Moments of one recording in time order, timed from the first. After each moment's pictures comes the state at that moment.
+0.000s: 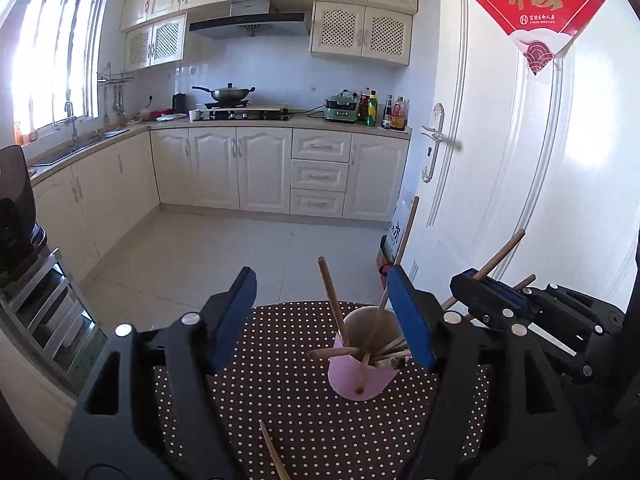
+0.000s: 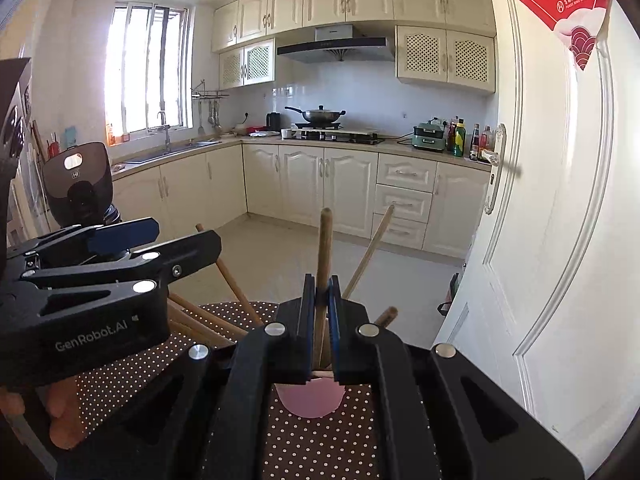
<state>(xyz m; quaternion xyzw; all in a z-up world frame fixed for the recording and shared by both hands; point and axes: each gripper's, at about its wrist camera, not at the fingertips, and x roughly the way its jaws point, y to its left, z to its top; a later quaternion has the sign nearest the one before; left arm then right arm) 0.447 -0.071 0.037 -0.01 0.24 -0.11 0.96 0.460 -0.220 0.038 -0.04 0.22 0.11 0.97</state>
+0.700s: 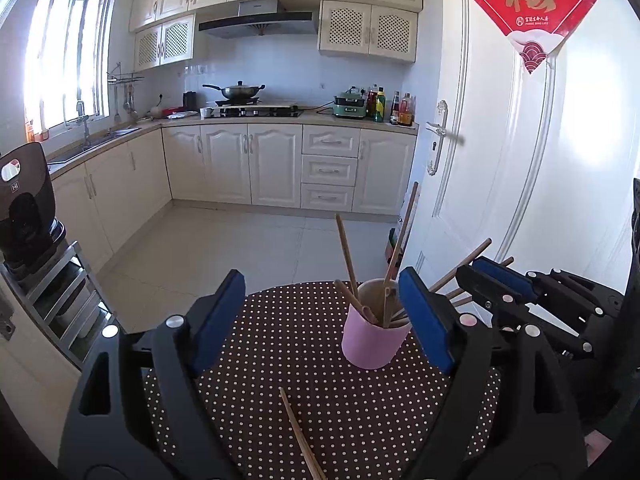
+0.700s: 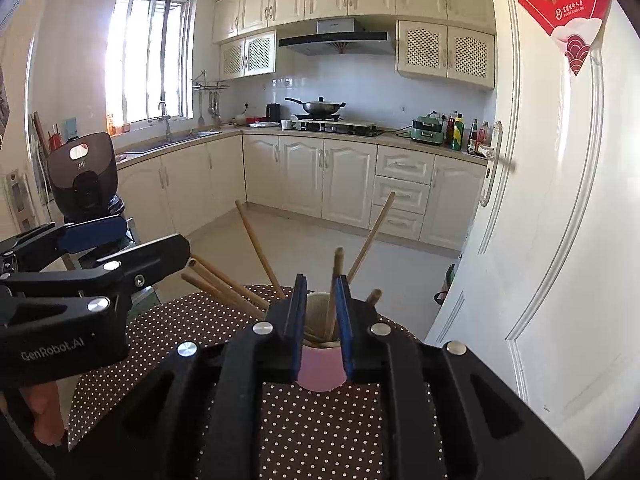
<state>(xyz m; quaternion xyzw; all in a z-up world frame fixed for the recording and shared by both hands) 0.401 -0.057 0.047 0.00 0.25 -0.09 0.96 0.429 -0.210 0.047 -0.05 0.23 0.10 0.97</state>
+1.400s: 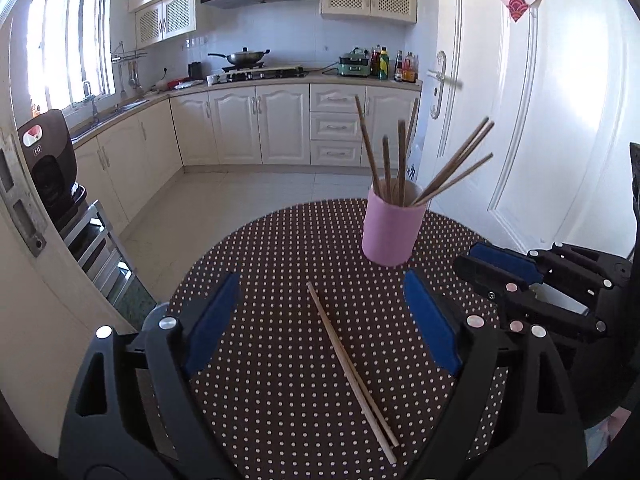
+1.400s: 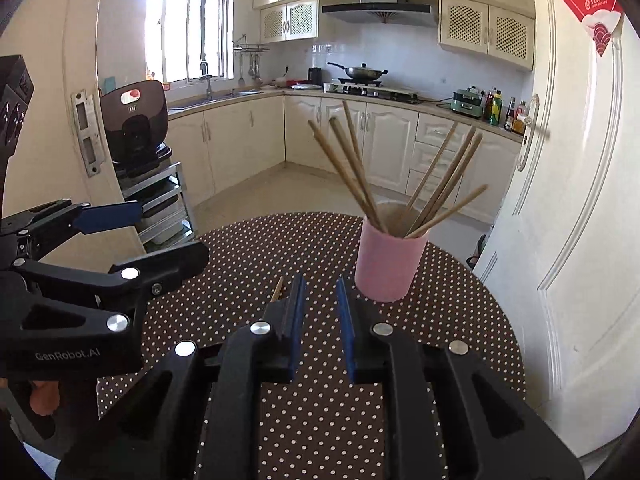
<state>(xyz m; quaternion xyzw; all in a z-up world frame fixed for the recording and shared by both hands) 0.322 -0.029 -0.004 0.03 0.32 -0.08 0.94 0.357 -0.176 -0.010 -0.07 0.30 0.17 0.94</state>
